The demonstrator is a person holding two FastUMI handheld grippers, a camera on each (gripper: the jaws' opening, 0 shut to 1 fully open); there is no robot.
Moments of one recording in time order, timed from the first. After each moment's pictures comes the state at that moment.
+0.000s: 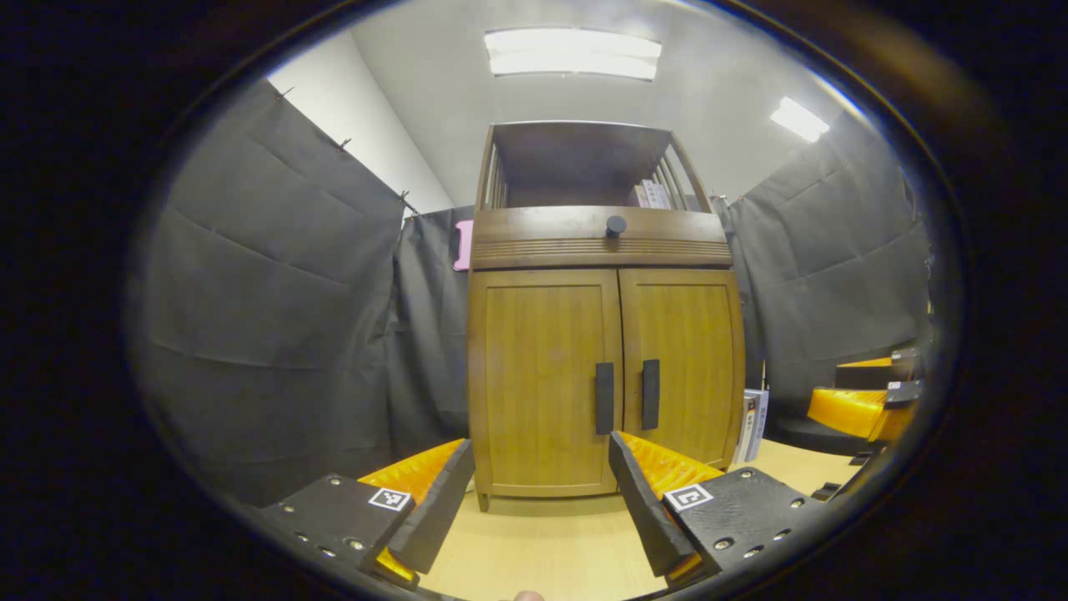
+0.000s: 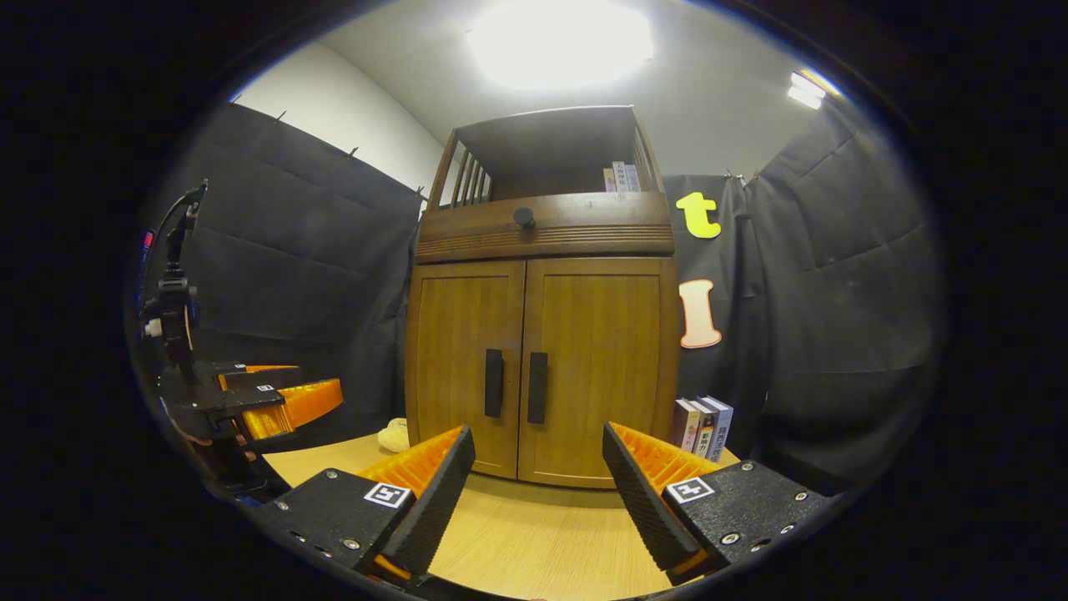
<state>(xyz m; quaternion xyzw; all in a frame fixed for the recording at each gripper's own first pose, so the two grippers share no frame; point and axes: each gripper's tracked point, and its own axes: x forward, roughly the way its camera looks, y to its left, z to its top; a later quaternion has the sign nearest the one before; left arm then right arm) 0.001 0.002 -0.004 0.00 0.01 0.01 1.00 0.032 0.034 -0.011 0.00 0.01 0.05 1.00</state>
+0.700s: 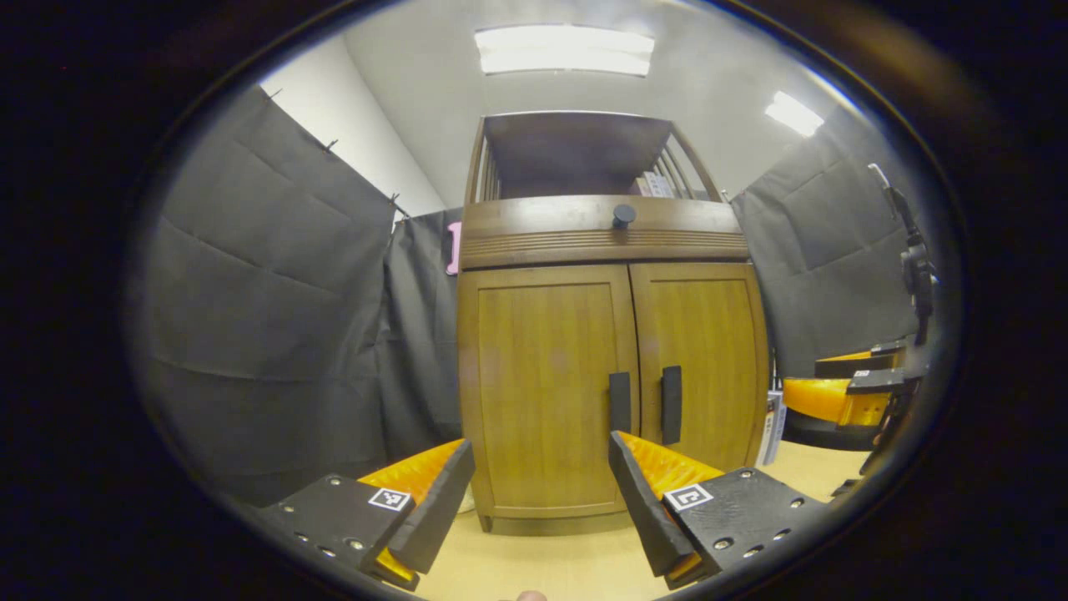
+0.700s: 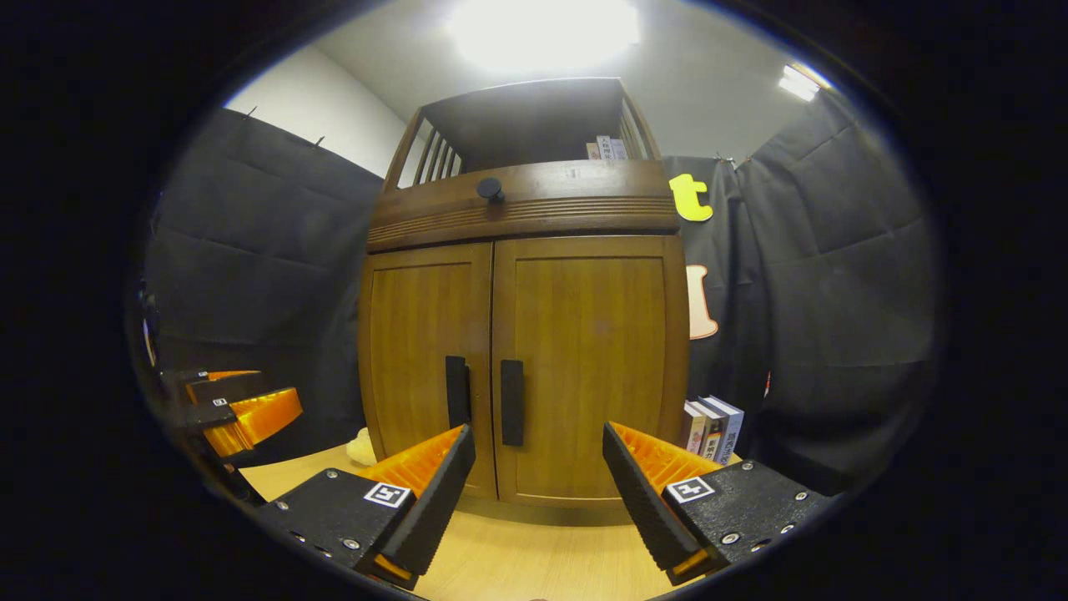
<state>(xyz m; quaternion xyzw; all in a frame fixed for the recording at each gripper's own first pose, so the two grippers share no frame) 0.011 0.008 -0.003 0.01 0.01 0.01 1.00 0.142 0.026 -0.006 0.01 0.02 0.02 1.00</state>
